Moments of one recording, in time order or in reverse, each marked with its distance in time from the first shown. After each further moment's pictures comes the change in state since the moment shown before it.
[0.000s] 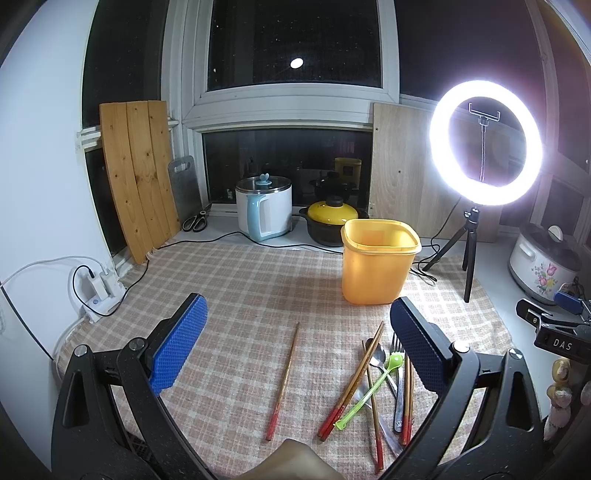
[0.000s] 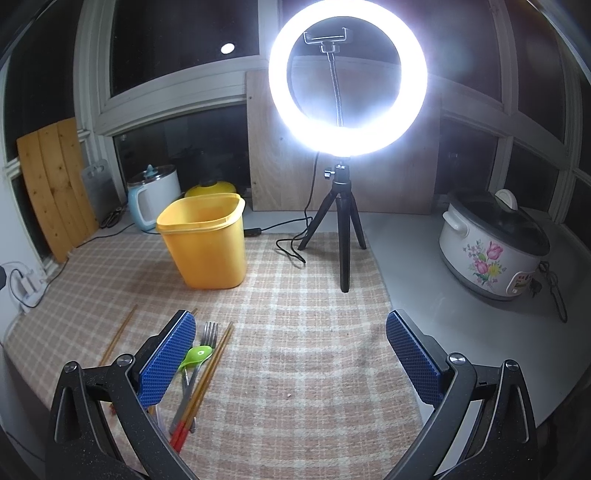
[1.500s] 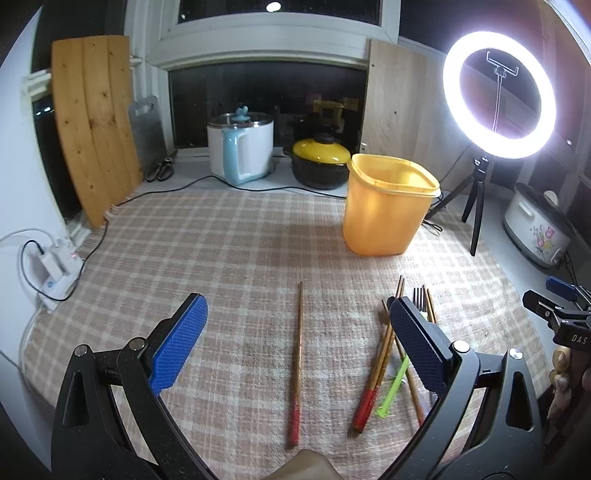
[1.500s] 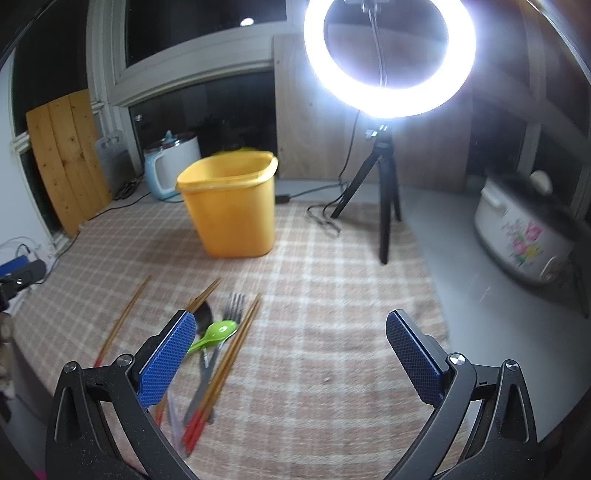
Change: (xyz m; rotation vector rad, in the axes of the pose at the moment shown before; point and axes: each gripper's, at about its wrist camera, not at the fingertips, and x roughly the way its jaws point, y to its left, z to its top) left arm 0.092 0.047 -0.024 0.017 0.220 -0.156; right arm 0.042 0.028 -0.023 -0.016 0.118 0.096
